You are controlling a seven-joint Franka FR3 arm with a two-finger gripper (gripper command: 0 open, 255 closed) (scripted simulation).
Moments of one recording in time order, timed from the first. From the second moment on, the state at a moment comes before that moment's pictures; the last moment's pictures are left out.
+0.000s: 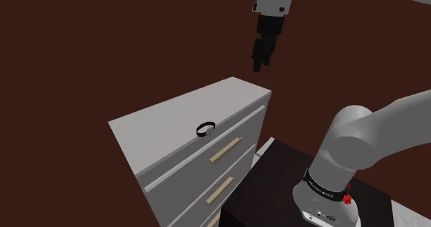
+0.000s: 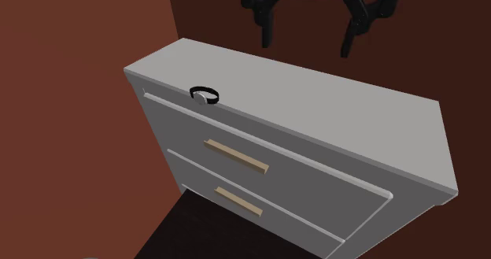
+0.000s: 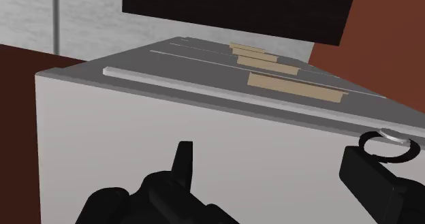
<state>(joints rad) 0.00 -0.76 0.03 -2.30 -0.01 1.55 -0.09</state>
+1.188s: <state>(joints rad) -0.20 -0.73 0.60 -2.51 0.32 2.00 0.99</state>
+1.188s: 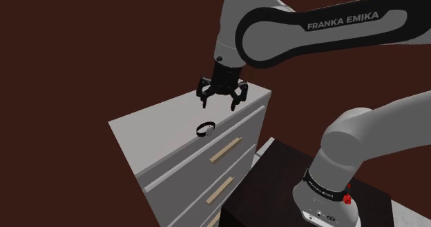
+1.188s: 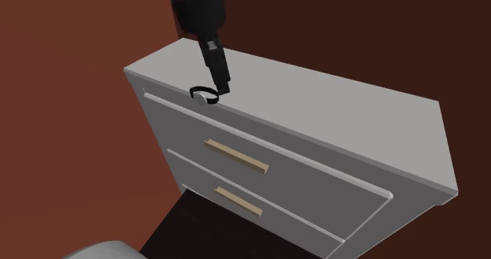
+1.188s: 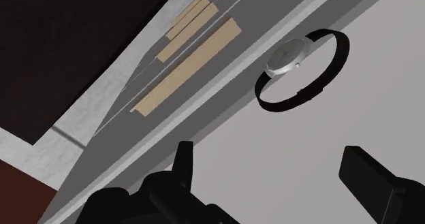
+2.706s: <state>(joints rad) -0.22 -0.69 0.68 -2.56 0.35 2.12 1.10</state>
